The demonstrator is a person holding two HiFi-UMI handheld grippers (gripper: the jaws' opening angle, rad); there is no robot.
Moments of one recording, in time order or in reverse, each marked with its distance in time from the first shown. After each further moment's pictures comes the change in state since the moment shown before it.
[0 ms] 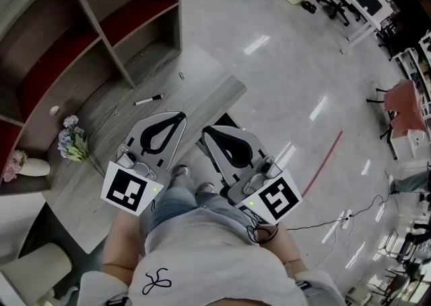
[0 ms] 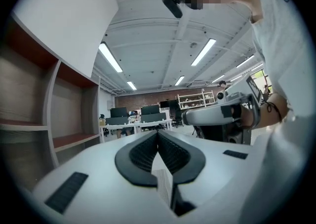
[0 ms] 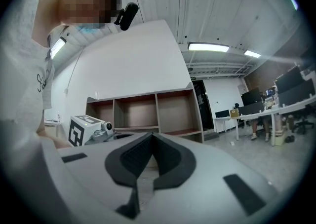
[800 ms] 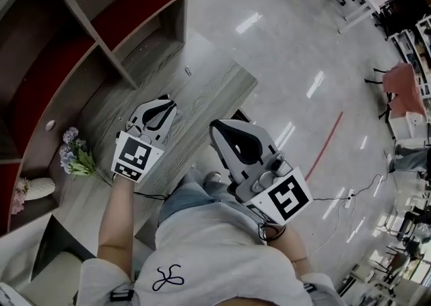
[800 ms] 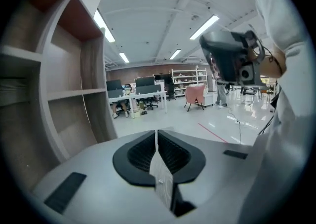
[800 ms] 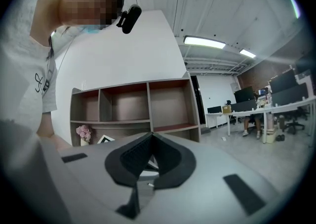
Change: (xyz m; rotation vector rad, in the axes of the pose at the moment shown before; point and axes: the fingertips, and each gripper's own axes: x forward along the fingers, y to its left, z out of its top) left arm 0.028 0.097 -0.150 0.039 0.297 -0.106; right arm 0.066 -0.020 -0.019 0.004 0.074 -0.095
